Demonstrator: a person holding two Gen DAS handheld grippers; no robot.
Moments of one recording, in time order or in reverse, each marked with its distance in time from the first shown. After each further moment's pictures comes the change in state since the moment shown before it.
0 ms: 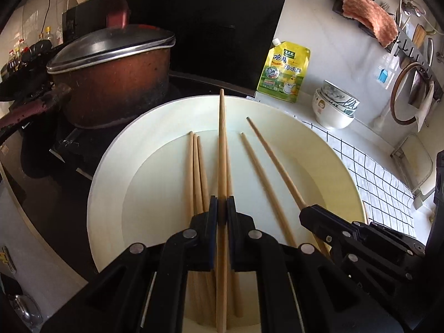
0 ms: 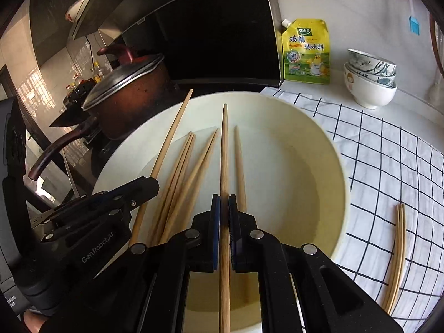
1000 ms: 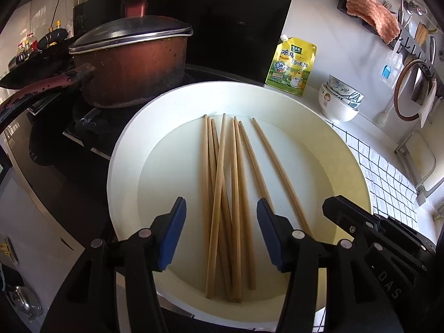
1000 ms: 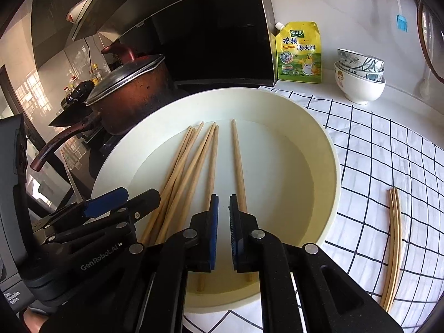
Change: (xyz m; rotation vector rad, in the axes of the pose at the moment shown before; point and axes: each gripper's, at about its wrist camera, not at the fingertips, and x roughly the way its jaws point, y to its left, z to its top) left arm -0.018 0.007 -0.026 -0.017 0.002 0.033; right arm -0.032 -0.002 -0.025 0.009 -0.071 -0.029
